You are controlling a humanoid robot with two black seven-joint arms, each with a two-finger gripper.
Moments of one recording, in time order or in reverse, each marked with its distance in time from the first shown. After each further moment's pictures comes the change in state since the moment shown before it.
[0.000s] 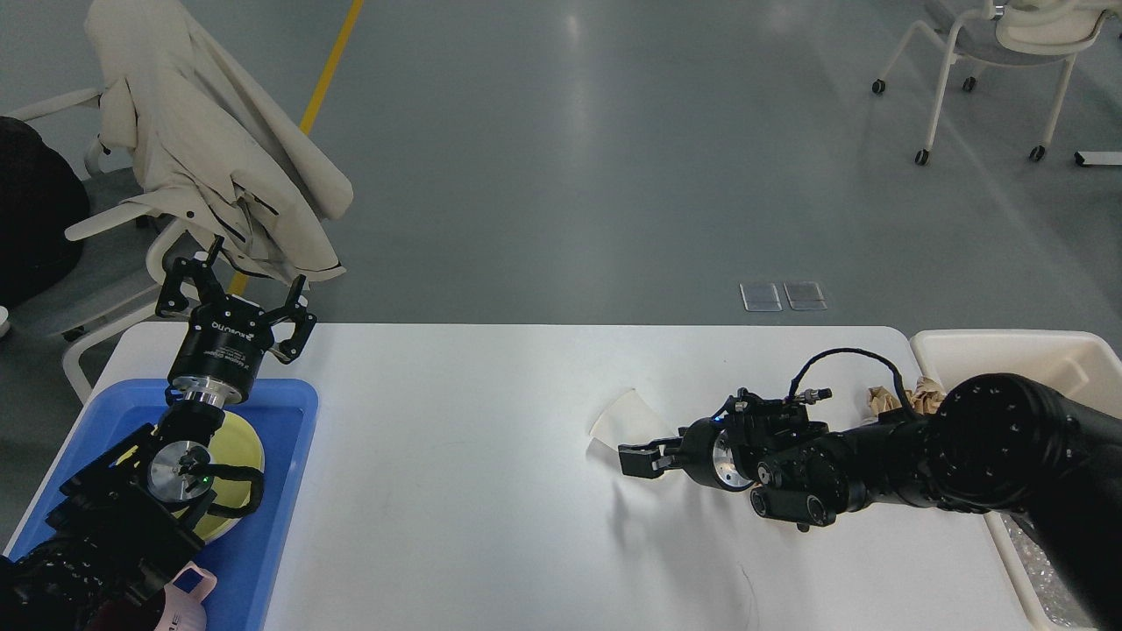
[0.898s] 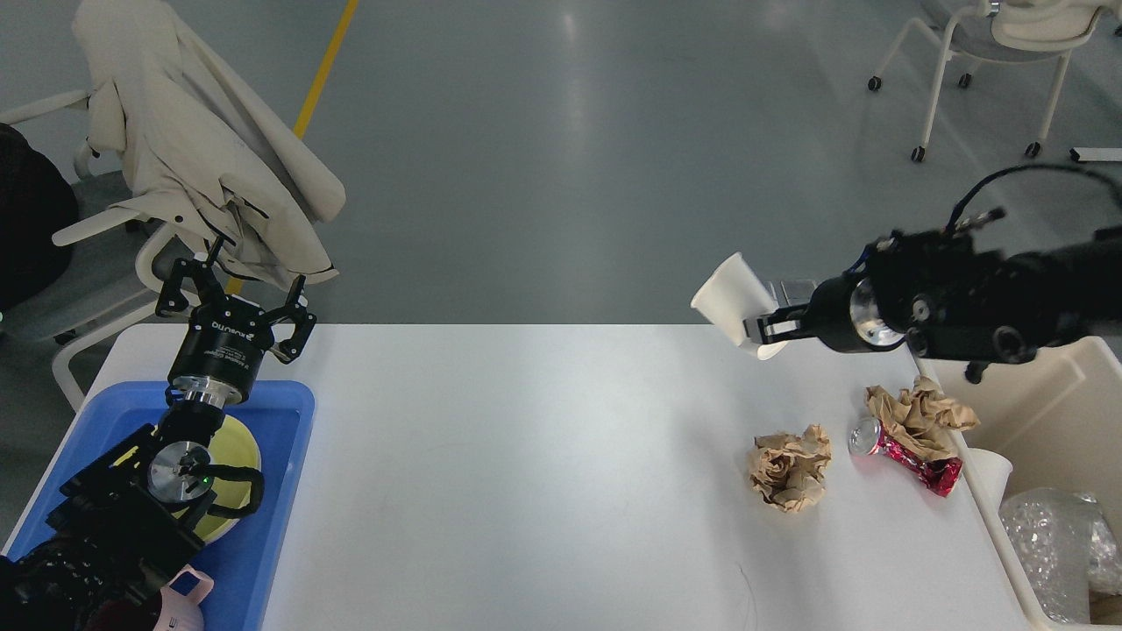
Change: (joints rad) left arm 0.000 0.000 0.000 0.000 0.000 0.000 0.000; right arm 0.698 -0.415 -0.178 0.469 0.005 0.281 0.033
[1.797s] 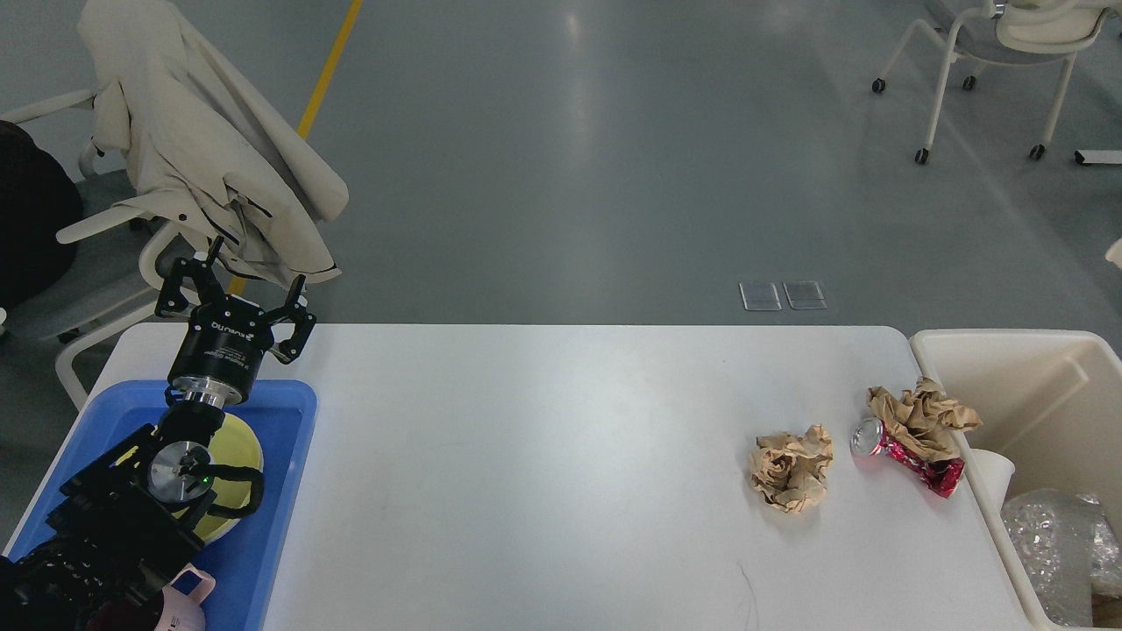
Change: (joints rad) left arm 0.001 0.000 0.000 0.000 0.000 0.000 -0.002; right arm -0.540 -0.414 0.012 -0.705 -0.186 0.050 0.133
